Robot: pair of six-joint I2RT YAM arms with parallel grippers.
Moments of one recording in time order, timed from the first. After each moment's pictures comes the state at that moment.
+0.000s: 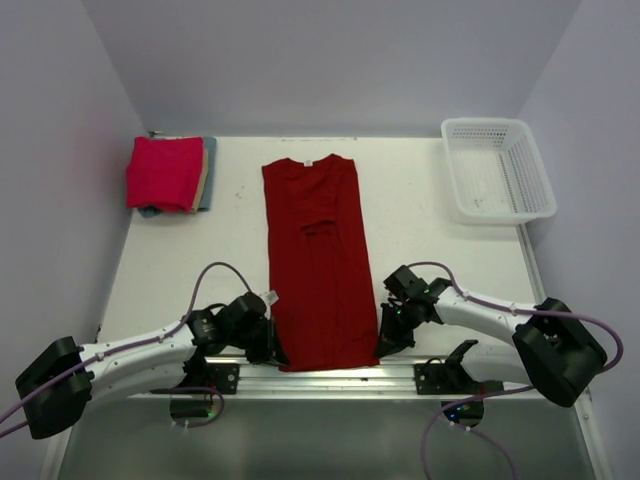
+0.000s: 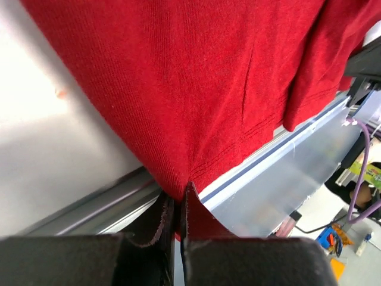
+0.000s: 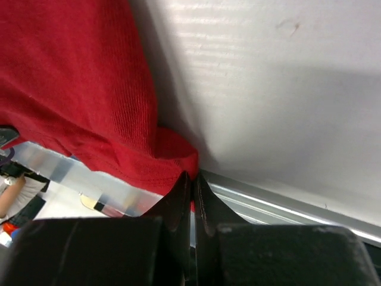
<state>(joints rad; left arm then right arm) -0.94 0.87 0.22 -0.32 0.33 -1.11 0.71 1.24 0.44 -0.57 -0.43 0.93</state>
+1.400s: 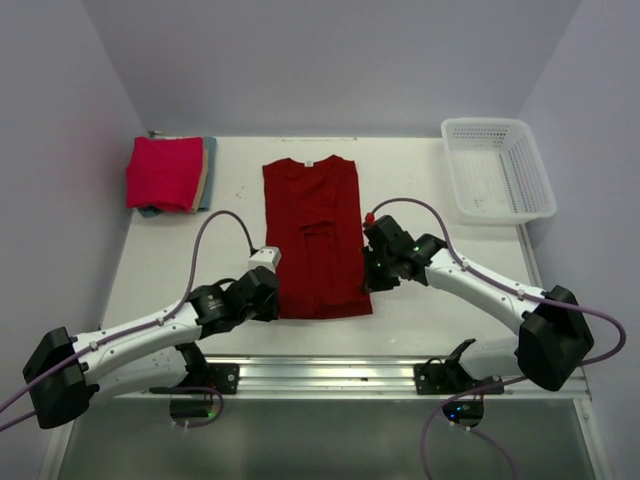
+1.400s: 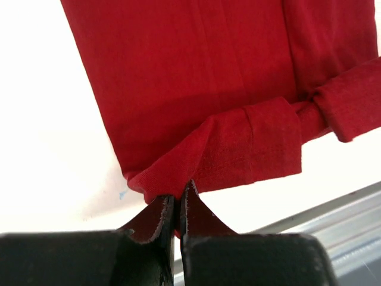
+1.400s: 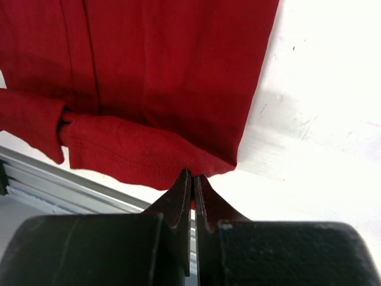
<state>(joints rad) -0.95 0.95 0.53 -0.51 -0.26 -0.75 0.72 1.33 0.90 -0.68 -0.05 0.61</state>
